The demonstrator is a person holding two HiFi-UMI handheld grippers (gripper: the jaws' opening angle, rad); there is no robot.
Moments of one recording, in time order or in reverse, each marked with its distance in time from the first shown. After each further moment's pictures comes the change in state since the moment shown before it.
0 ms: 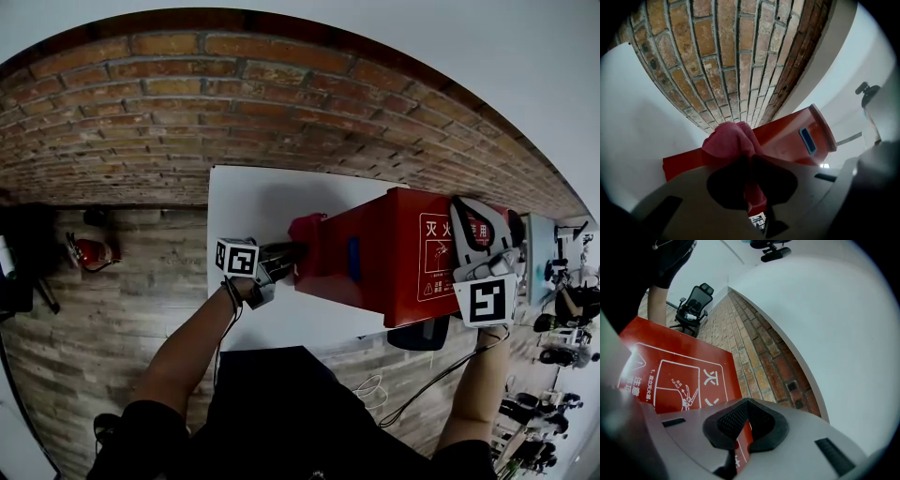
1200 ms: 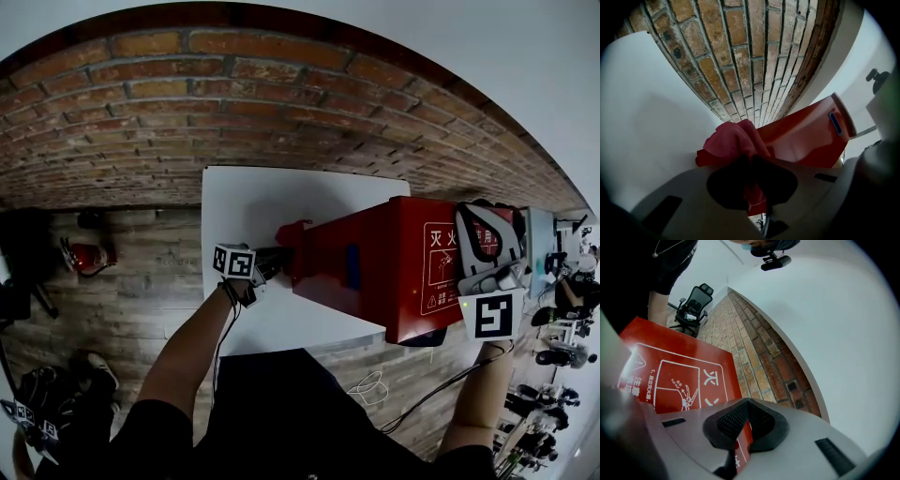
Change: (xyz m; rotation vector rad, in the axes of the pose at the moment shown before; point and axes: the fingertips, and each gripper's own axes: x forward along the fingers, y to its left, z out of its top) left arm -0.010 0.098 -0.030 0.000 0.075 0.165; right arm 0.001 0.001 -0.001 0.006 0.000 0.002
